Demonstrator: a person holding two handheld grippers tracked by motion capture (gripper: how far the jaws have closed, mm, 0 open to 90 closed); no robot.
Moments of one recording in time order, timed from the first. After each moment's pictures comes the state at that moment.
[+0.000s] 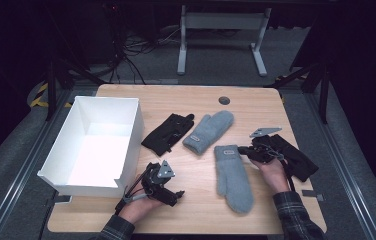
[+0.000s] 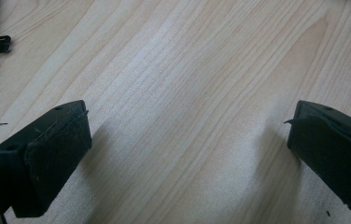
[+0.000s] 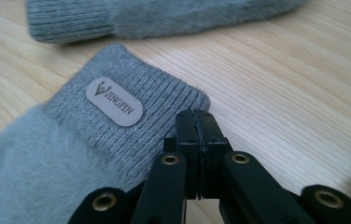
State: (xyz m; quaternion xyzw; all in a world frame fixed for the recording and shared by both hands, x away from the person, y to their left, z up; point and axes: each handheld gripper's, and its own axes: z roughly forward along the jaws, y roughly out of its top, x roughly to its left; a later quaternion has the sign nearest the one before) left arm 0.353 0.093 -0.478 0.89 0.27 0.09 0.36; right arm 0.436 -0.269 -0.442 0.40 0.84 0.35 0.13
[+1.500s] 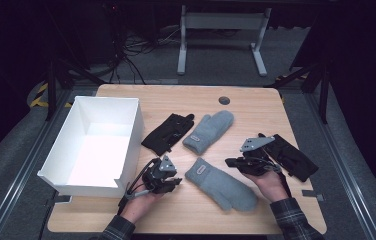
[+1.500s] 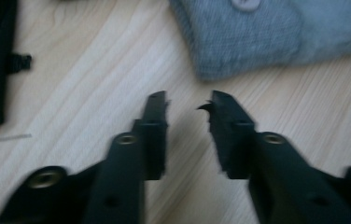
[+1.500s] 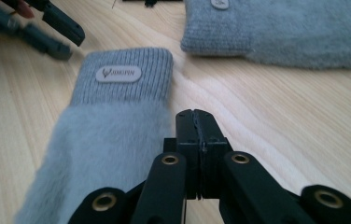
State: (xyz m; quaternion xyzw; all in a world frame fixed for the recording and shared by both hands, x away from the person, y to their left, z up) left arm 0.361 0.085 -0.446 0.89 0.28 0.08 0.36; right arm 0.383 -0.235 -0.416 0.30 0.87 0.38 0.10
